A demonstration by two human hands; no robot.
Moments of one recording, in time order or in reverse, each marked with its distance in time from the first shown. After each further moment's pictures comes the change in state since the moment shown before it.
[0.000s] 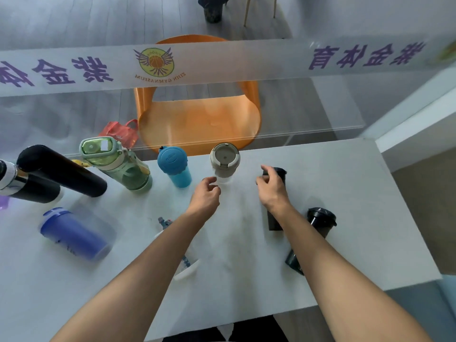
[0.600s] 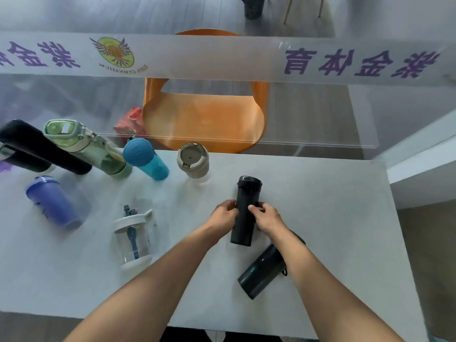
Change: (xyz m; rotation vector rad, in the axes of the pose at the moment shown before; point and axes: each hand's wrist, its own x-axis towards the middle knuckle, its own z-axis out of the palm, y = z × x) left_hand 0.004 0.005 0.165 -0.028 -0.026 -0.144; right_hand 0.064 0.097 -0.082 -0.120 -0.349 0.169
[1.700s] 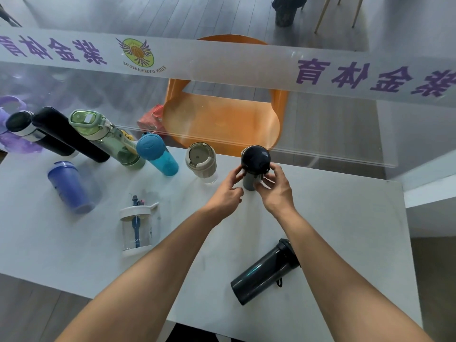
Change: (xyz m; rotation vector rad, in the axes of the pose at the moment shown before) left_hand -0.001 0.054 -0.005 -0.112 0.062 0.256; right_hand 0.017 -0.059 -0.036 0.092 0.066 -0.500
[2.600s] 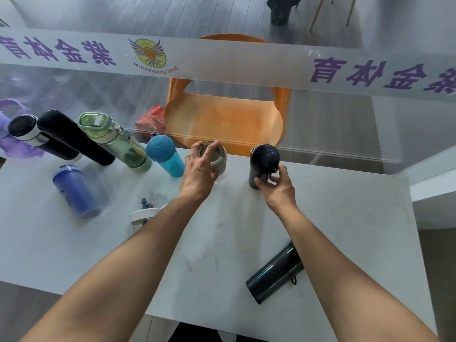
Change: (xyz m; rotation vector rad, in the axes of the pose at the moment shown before) left_hand 0.019 -0.001 -0.096 0.777 0.437 0.261; right_hand -0.007 -0.014 0.029 -0.006 0.081 0.098
